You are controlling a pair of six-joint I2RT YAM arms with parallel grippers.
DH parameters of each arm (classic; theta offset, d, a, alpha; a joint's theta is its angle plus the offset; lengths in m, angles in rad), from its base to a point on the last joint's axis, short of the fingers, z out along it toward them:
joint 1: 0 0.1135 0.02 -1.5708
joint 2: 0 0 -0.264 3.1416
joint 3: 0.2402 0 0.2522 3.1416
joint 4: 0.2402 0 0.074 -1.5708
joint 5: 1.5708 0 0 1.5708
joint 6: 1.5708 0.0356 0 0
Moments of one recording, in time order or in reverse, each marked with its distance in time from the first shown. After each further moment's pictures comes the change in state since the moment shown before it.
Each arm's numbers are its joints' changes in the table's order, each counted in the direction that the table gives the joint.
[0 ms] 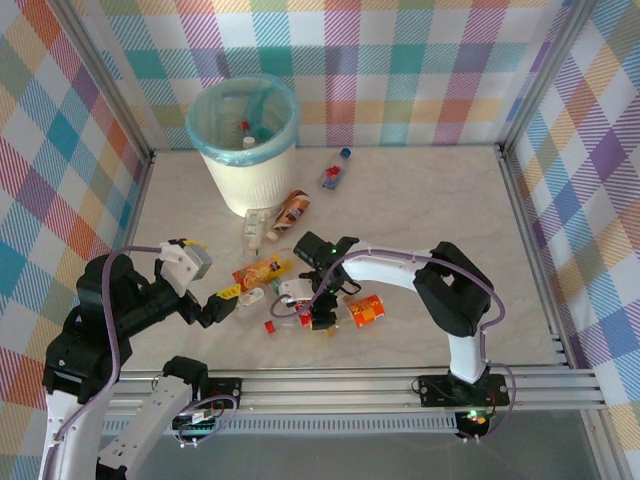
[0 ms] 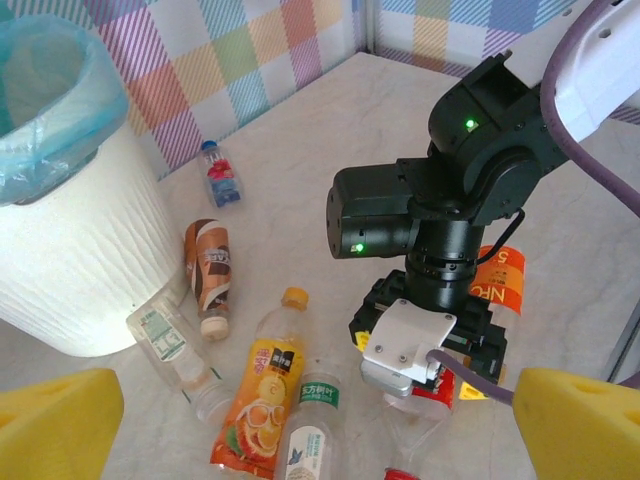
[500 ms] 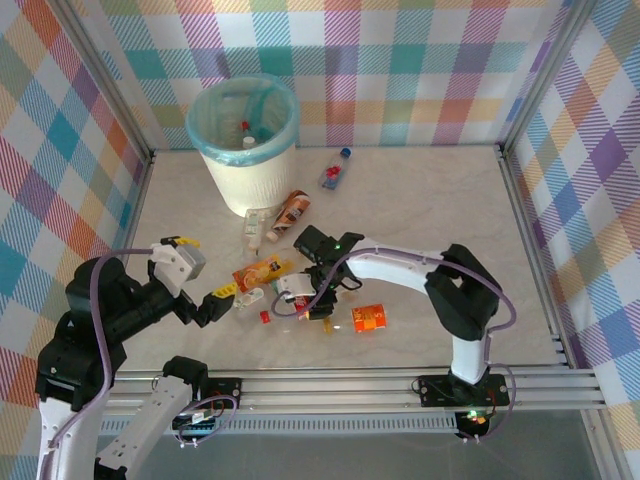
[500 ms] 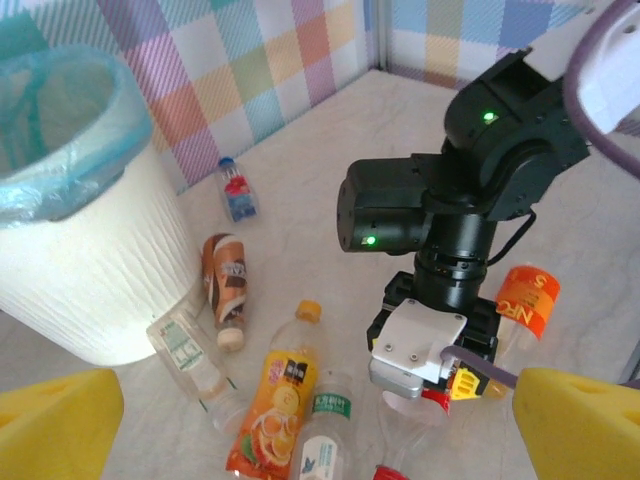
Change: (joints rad) left arm 0.000 -0.005 0.045 -0.010 -0.018 -0.015; right arm 0.000 -0.082 0.008 0.011 0.000 -0.023
